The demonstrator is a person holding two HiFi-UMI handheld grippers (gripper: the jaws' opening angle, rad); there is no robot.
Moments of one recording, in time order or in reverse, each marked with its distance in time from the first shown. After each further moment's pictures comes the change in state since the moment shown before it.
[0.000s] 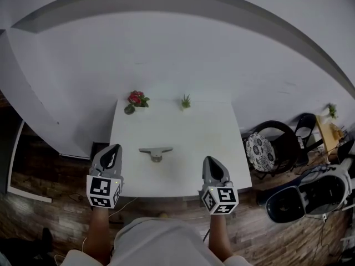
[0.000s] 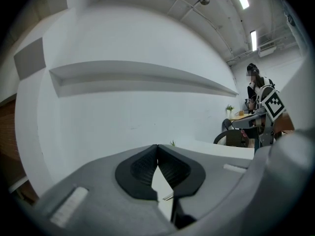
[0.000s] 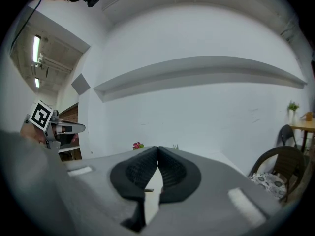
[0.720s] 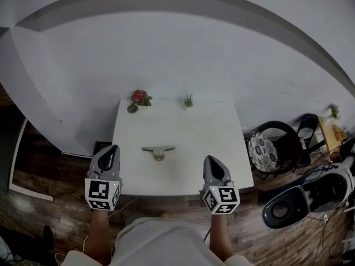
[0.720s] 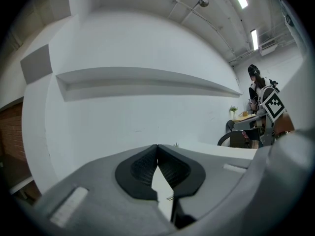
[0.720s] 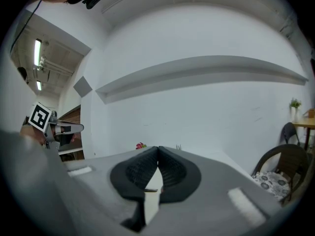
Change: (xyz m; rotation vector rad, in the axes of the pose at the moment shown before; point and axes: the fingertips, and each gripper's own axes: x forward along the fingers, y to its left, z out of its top) left arm -0.026 0.006 0.005 0.006 -0.039 0.049; right arm -0.007 0.009 -0.001 0.011 -0.013 0.025
